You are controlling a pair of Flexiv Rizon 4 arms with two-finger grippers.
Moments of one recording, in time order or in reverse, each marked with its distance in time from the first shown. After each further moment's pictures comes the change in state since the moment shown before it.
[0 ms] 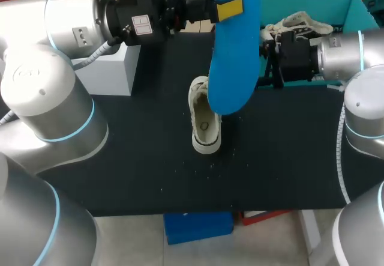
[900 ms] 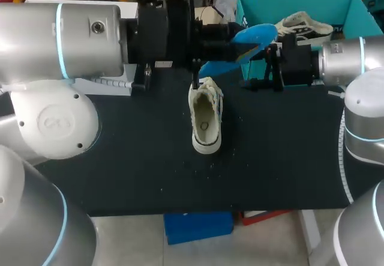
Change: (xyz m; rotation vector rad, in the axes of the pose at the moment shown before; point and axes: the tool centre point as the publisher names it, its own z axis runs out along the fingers) left arm -0.004 0.053 0.015 -0.342 -0.174 0.794; right arm -0.001 -0.004 -0.001 -0.008 0.027 -0.001
